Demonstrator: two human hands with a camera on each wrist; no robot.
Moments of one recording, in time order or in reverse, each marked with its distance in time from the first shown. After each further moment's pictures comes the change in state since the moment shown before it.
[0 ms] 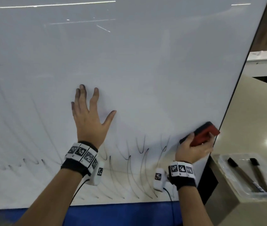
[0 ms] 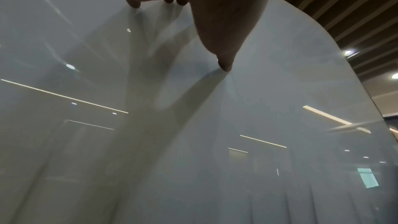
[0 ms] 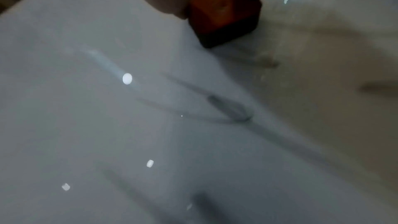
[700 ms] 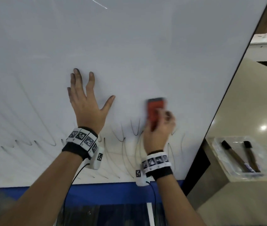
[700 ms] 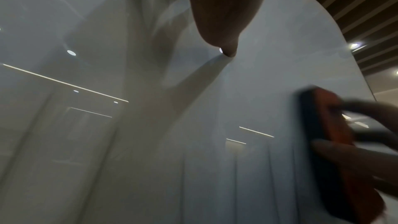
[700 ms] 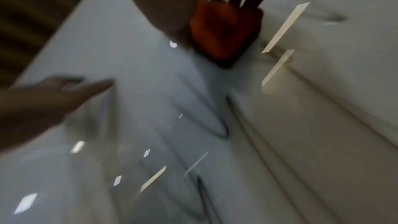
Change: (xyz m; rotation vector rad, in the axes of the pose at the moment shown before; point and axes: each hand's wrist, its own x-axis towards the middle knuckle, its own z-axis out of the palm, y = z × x) left_hand -0.022 0.010 0.019 -0.001 0.009 -0.046; right_hand -0.070 -0.008 0.008 -0.199 -0.489 -0.475
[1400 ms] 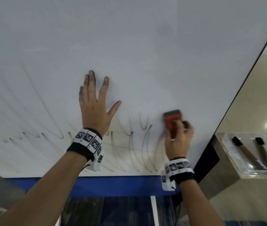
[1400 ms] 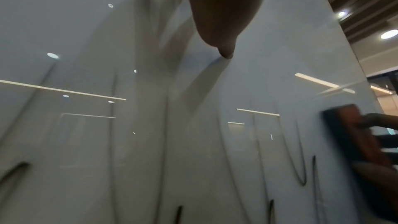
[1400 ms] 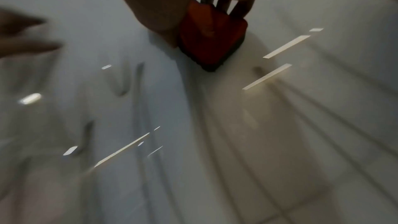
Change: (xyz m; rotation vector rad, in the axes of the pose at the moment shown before) left_hand -0.026 -0.027 0.004 0.112 -0.124 0.129; right_hand -0.033 0.082 -0.026 -0.106 -0.112 -0.017
